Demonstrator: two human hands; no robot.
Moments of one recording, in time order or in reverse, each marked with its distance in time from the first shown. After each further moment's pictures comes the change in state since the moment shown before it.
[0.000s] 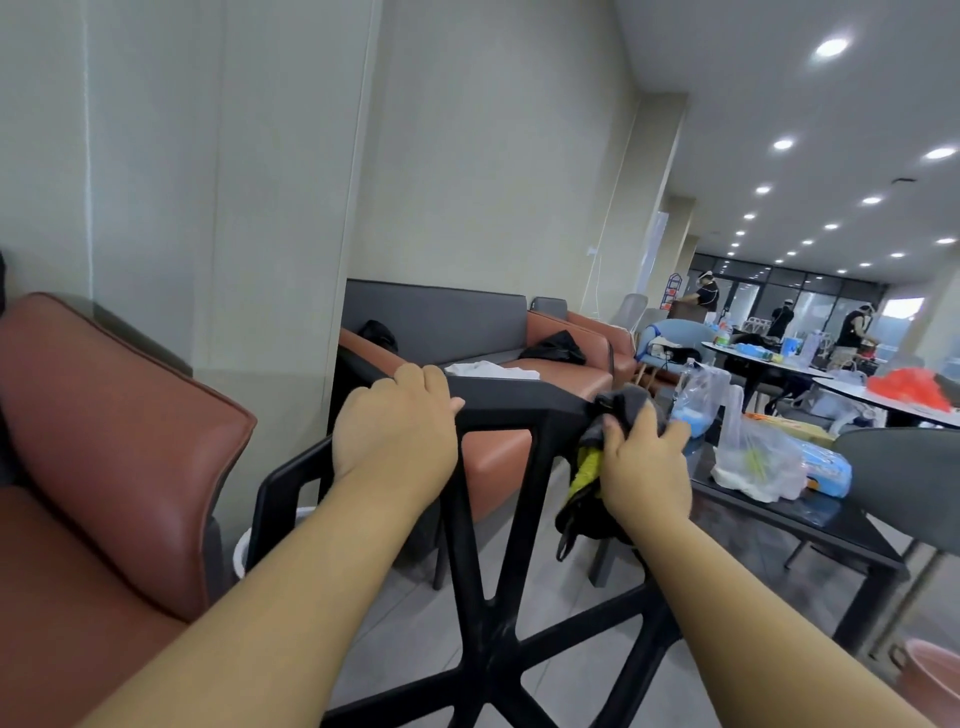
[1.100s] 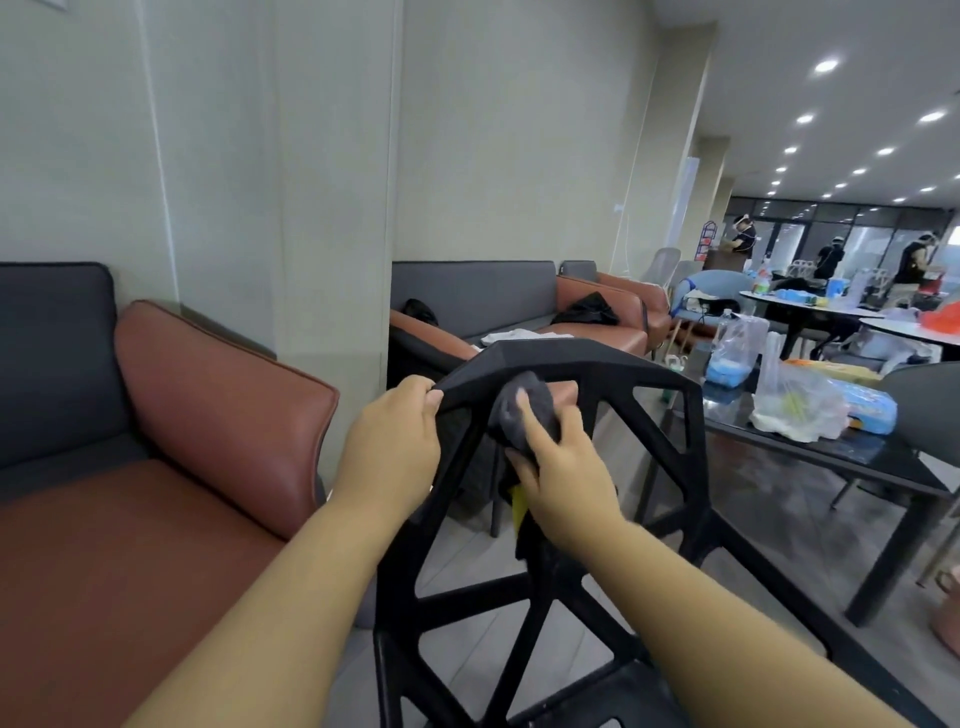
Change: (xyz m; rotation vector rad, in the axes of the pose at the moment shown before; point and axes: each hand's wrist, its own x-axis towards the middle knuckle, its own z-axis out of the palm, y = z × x) left_hand -0.076 -0.063 -0.032 -0.720 0.045 -0.203; right_hand -0.130 -0.063 0.015 0.090 -0.134 -0.596
